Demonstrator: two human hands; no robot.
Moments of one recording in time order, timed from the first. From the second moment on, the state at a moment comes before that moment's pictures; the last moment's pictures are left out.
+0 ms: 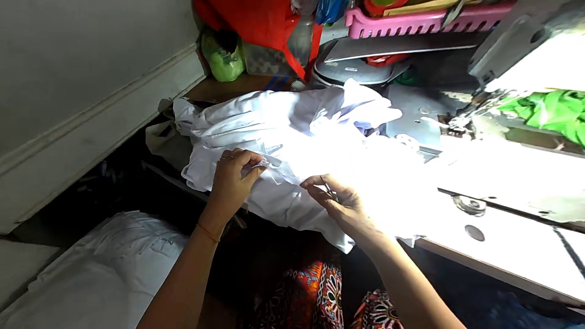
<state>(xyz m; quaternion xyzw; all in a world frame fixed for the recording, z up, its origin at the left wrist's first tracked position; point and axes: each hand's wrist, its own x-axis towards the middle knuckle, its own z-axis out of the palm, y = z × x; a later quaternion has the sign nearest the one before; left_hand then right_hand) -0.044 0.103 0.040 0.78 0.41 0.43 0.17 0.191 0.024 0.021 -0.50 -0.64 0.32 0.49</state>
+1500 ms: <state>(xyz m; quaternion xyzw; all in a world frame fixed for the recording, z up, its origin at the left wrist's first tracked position) -0.079 0.094 0.020 0.78 0.38 0.37 0.33 0.153 0.004 -0.022 -0.46 -0.64 0.55 0.27</state>
